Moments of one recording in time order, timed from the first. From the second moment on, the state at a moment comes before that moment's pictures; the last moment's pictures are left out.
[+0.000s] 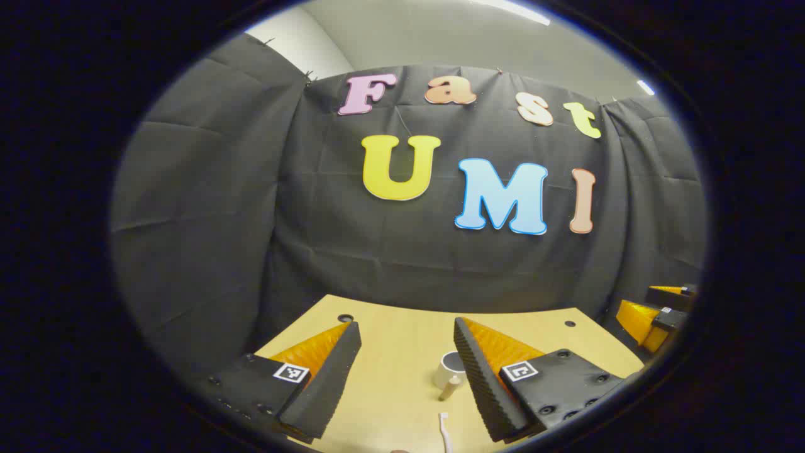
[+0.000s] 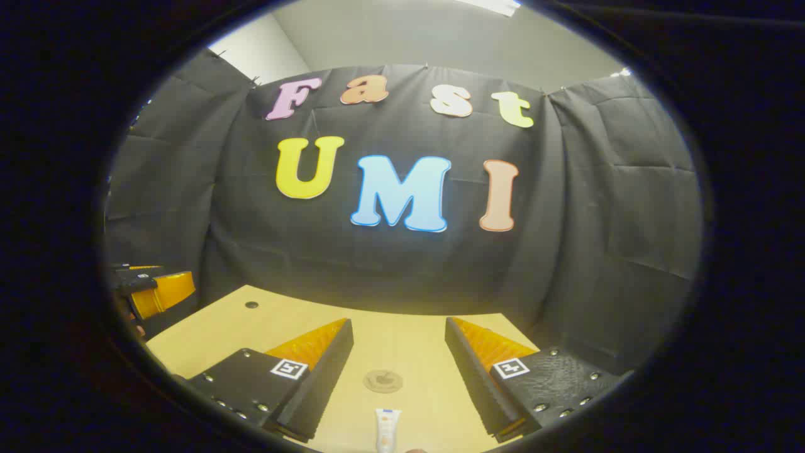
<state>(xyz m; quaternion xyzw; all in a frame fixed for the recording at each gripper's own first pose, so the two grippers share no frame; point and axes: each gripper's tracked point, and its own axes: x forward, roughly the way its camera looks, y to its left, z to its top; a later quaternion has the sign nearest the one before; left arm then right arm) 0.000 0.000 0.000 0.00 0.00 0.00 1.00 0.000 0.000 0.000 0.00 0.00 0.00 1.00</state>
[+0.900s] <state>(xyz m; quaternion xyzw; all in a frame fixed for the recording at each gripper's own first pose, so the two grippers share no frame) 0.019 -0.051 -0.094 0.00 0.13 -0.04 0.99 0.021 -0.012 -0.087 0.05 0.16 0.03 0.99</state>
